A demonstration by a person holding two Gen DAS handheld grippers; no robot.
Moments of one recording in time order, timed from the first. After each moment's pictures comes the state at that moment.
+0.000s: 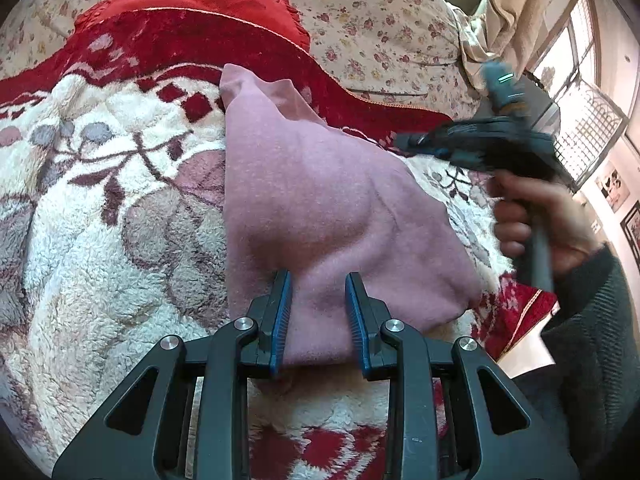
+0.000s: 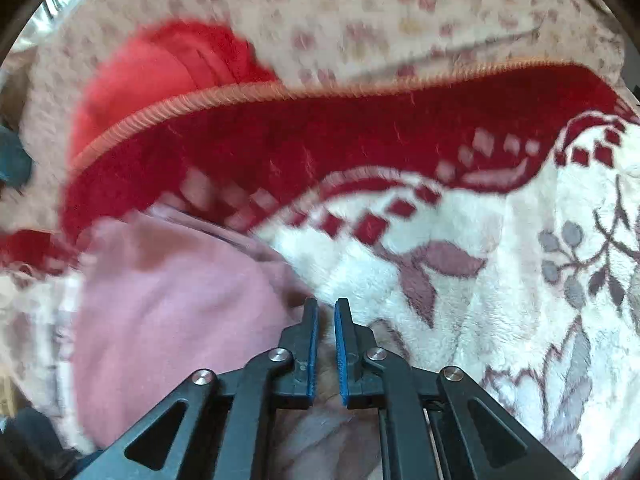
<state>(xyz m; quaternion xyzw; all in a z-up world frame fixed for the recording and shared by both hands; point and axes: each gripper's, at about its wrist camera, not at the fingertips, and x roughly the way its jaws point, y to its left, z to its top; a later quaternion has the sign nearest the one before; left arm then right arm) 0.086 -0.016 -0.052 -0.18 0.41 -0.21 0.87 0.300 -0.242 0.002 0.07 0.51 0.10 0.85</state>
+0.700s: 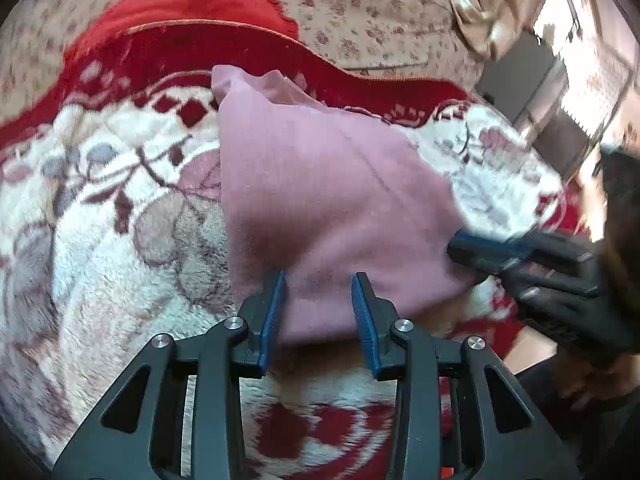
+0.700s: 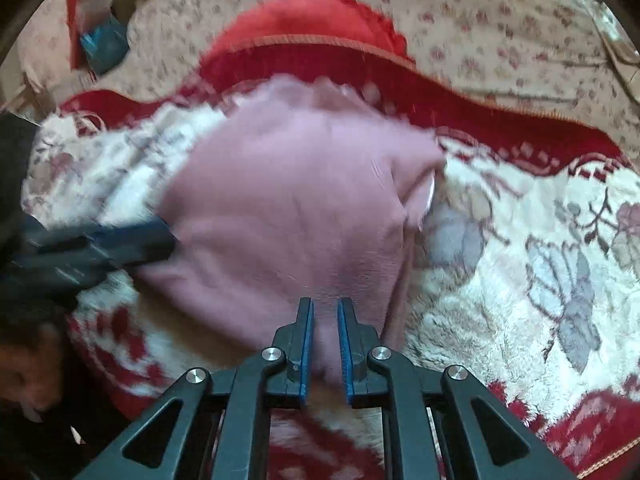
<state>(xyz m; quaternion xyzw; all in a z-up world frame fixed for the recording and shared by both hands) 0.082 -0.035 -0.040 -0.08 0.43 -0.19 0.88 0.131 -0.177 -0.007 -0.08 0.47 0.18 0.86</state>
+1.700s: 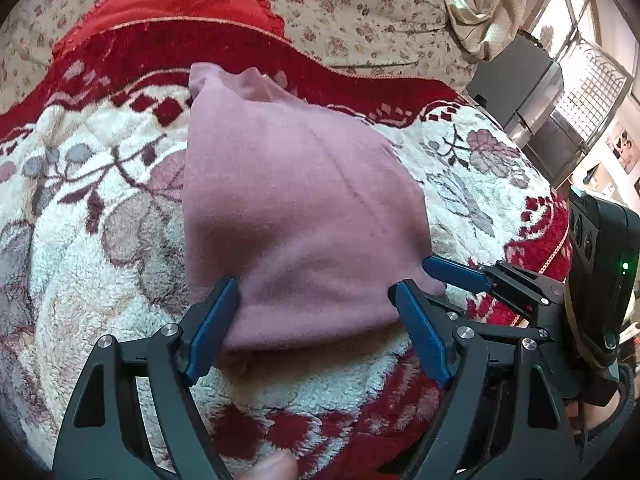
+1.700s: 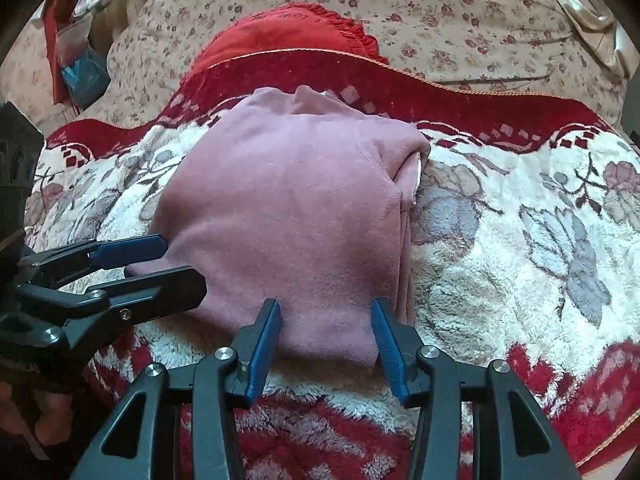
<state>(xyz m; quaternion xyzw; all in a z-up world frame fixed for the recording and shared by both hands) 0.081 -0.050 -0.030 -0.12 0.44 -0.21 0.87 0.118 -0.181 -0.023 -0.03 0.46 0.14 0.88</state>
